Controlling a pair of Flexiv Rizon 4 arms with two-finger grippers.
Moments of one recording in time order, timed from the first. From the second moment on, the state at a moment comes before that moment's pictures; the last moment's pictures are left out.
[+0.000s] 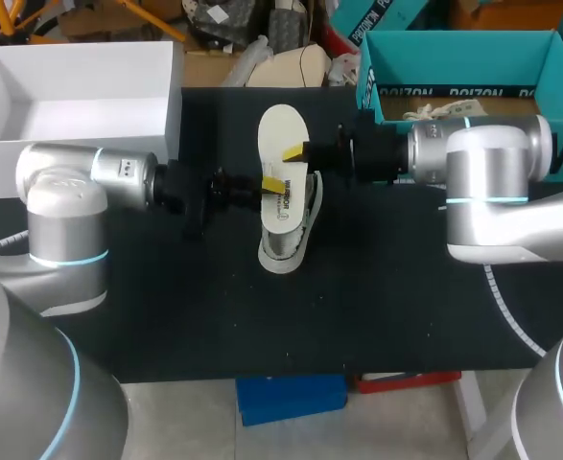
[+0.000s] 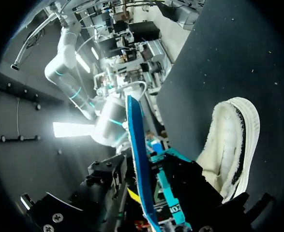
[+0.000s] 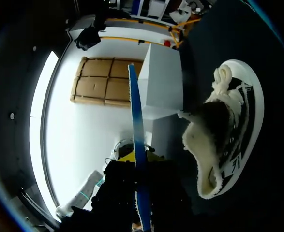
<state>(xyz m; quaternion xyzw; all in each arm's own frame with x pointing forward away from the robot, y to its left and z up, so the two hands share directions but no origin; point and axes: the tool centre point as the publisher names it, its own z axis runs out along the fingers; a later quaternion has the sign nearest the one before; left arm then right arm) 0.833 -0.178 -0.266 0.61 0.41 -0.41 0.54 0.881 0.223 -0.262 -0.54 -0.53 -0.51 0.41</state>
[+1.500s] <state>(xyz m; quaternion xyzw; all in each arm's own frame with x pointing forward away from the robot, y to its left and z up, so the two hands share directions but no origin) 0.796 -0.165 -0.200 0.71 0.62 -0.16 0.30 0.881 0.223 -0.262 -0.54 -0.53 -0.51 0.41</state>
